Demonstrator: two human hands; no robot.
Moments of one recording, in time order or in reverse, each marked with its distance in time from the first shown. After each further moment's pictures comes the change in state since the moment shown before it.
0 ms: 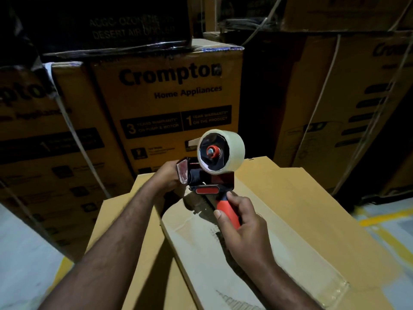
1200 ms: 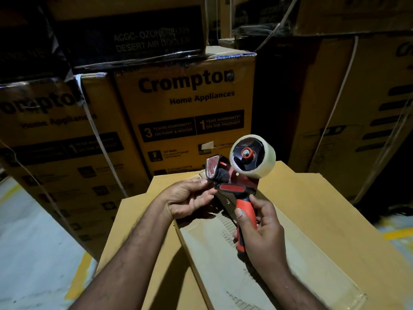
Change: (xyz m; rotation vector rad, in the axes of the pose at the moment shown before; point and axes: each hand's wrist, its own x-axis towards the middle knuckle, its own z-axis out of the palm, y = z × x) left_hand -0.047 0.005 0.015 -1.255 -0.323 -0.436; right_hand -0.002 0.009 -0.003 0.291 0.056 0.126
